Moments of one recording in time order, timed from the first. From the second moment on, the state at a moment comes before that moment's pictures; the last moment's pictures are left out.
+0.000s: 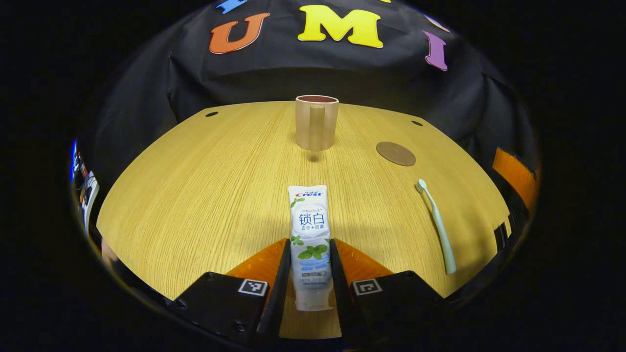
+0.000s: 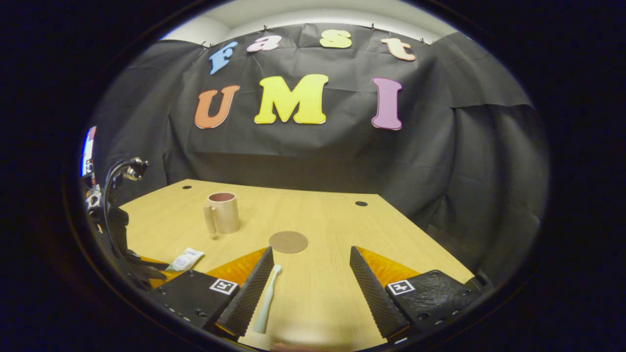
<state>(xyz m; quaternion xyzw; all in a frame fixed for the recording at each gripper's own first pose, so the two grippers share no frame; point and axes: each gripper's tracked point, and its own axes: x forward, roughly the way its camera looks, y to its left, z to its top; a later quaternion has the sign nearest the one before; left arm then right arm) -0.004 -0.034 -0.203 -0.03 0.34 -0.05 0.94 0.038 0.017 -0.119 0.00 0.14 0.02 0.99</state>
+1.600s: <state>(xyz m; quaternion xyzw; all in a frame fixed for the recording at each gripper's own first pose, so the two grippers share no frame) 0.003 -0.024 -0.089 -0.06 0.09 -0.04 0.99 0.049 0.082 -0.235 0.01 0.31 0.09 0.95</state>
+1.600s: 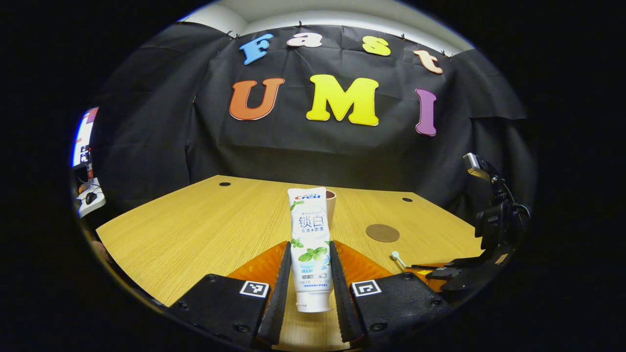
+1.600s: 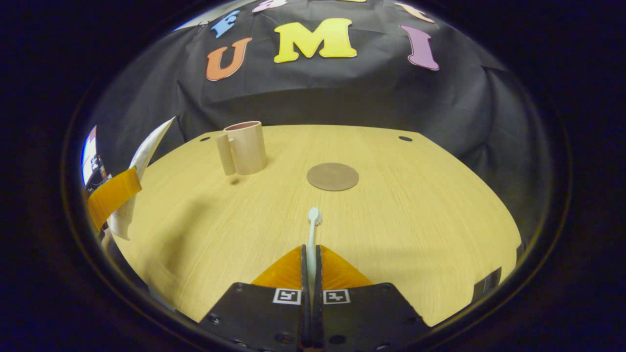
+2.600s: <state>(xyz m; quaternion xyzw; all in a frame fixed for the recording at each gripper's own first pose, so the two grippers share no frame) 0.212 -0.057 0.011 -0.04 -0.01 -0.09 1.00 0.052 0.052 -0.167 0.06 0.17 0.09 0.98</state>
